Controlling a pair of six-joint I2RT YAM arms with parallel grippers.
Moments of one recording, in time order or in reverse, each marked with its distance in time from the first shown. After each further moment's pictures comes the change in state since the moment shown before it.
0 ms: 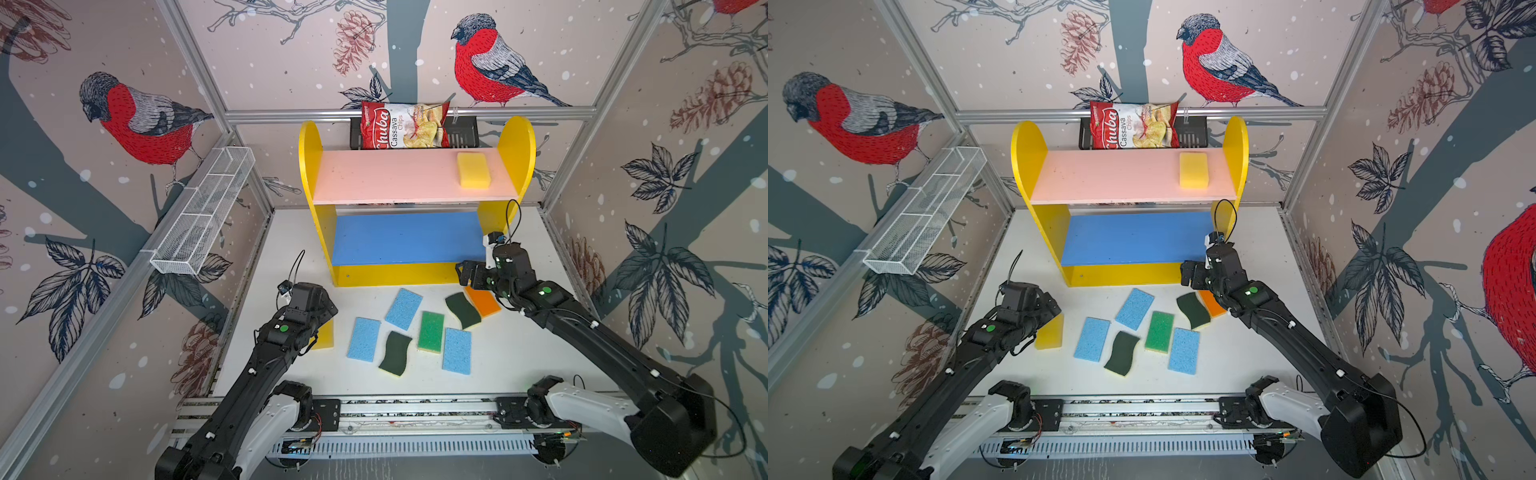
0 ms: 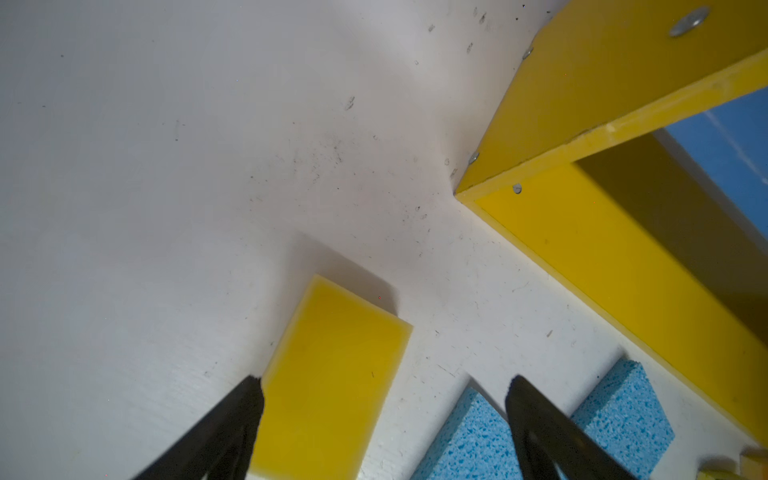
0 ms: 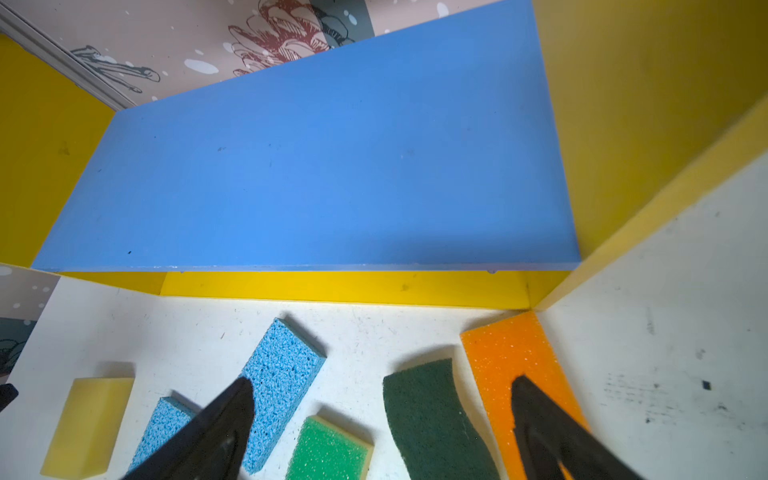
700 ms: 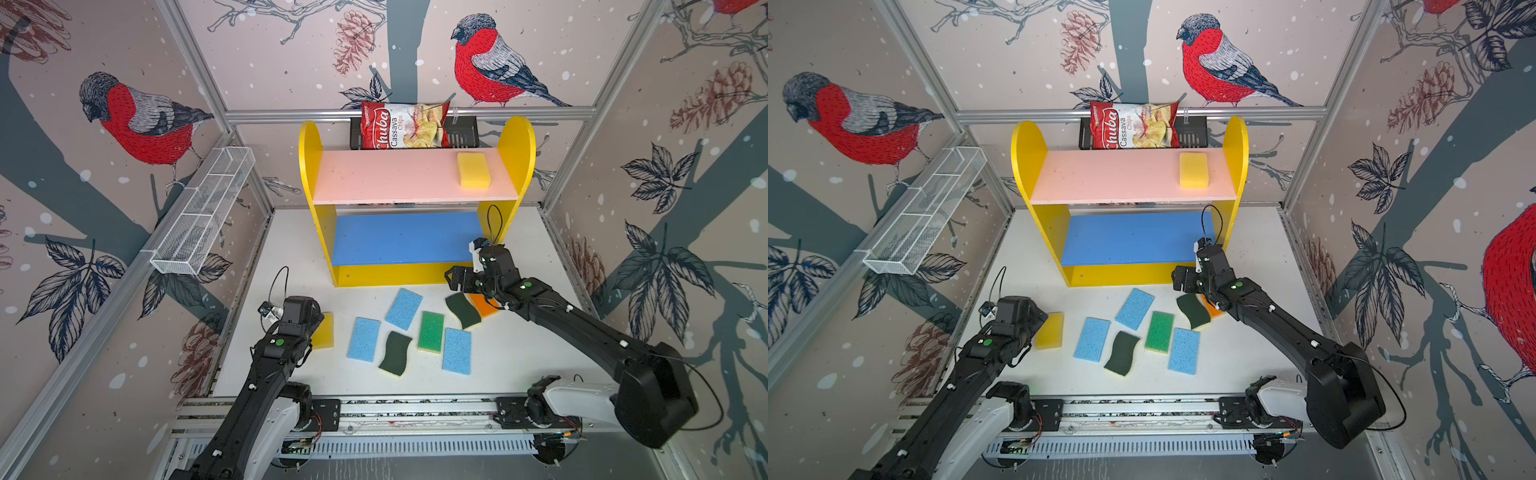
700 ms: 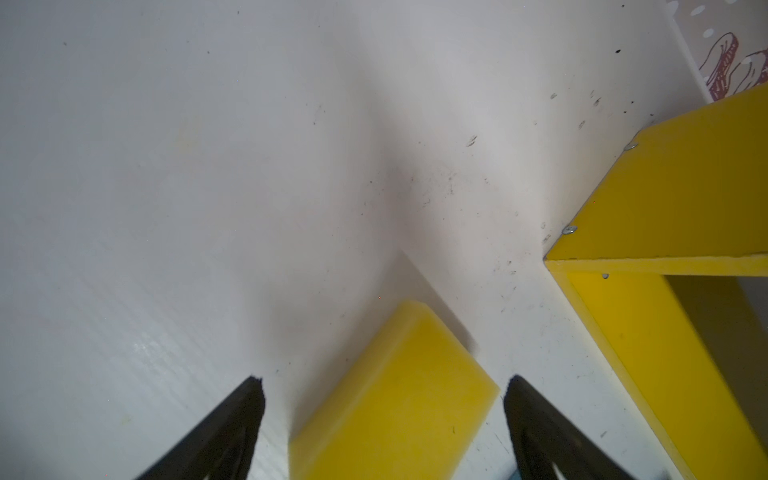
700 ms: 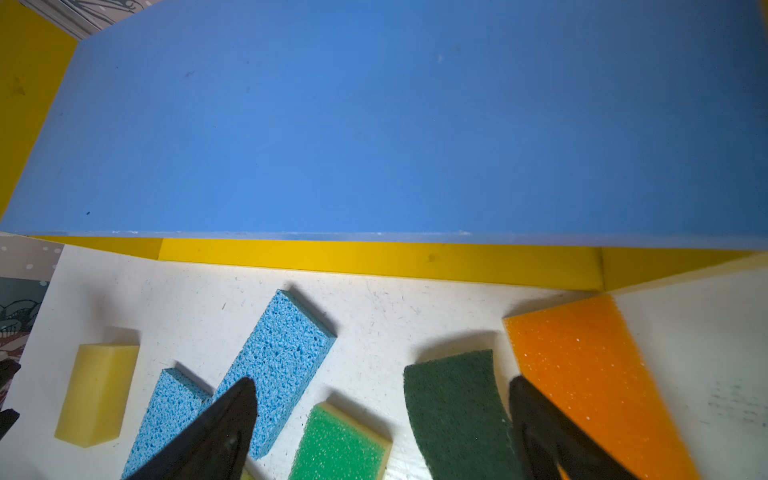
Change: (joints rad) left arm 0.127 -0.090 -0.161 0.033 -0.038 -0.163; right arm 0.000 0.137 -0.036 0.075 -0.112 0.018
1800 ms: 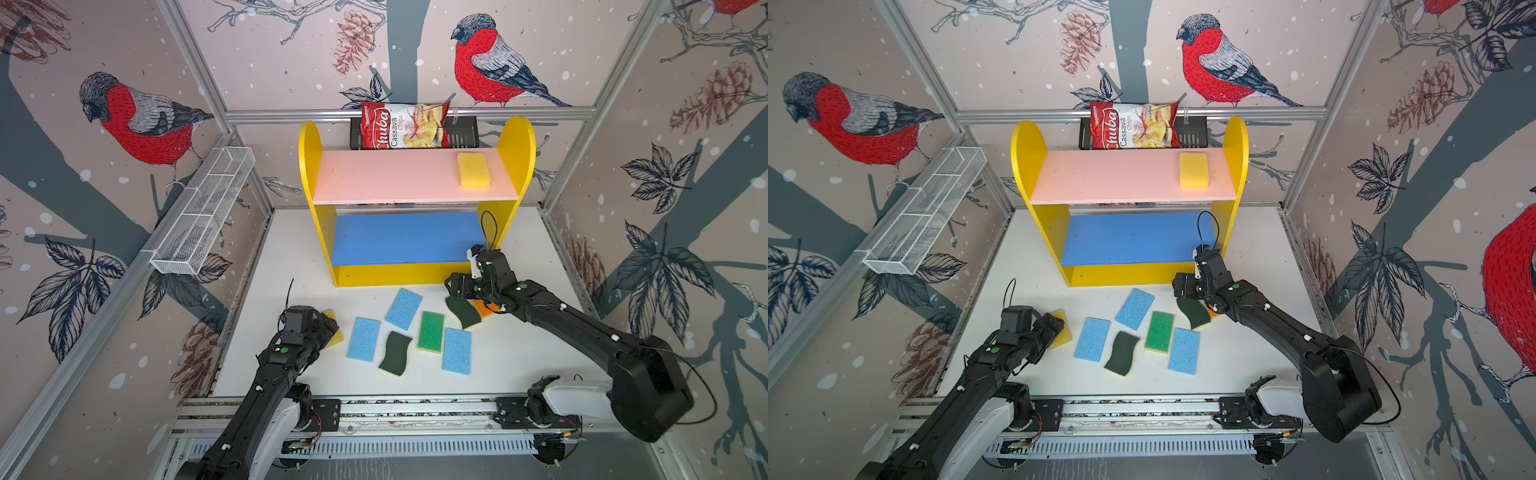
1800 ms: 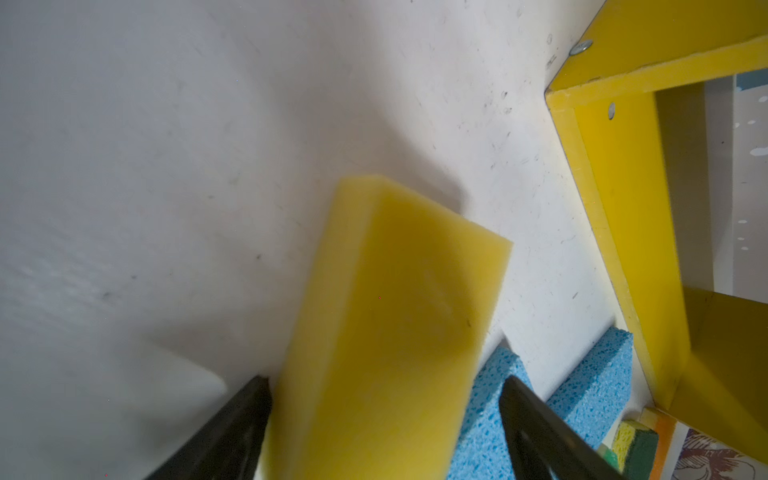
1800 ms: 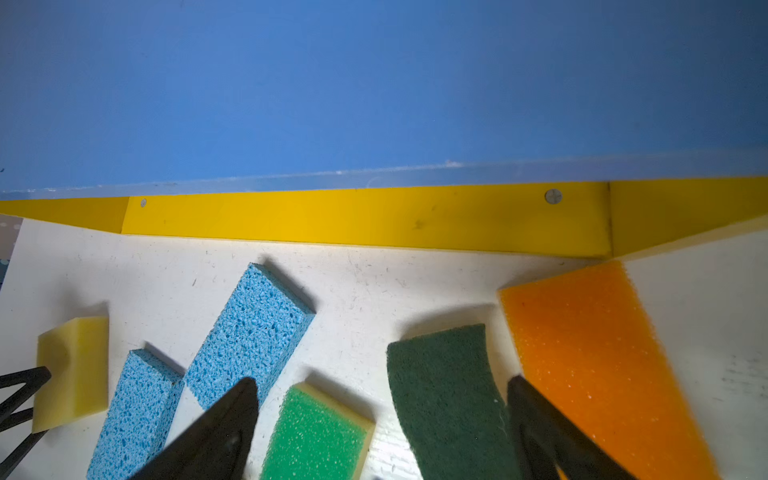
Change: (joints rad) left arm 0.002 0.008 -0.129 0.139 0.380 0.036; right arm 0.000 0.019 -0.037 0.000 -0.006 -0.007
